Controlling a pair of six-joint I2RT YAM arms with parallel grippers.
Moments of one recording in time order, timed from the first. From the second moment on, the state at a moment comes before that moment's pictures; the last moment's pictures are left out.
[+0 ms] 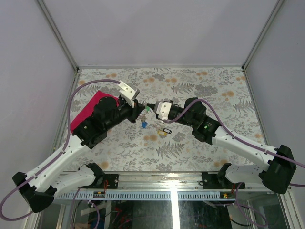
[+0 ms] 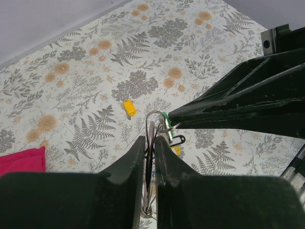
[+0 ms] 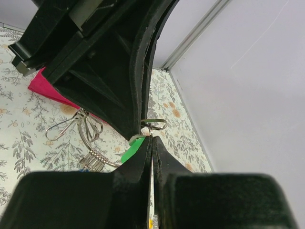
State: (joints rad) left arm -0.73 0.95 1.00 -0.29 0.05 -0.06; right arm 0.89 1.21 0.94 0.28 -0.31 -0.60
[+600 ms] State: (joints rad) left arm -0.72 0.96 1.00 -0.31 0.08 -0.06; right arm 0.89 1.21 0.94 0.28 -0.25 -0.59
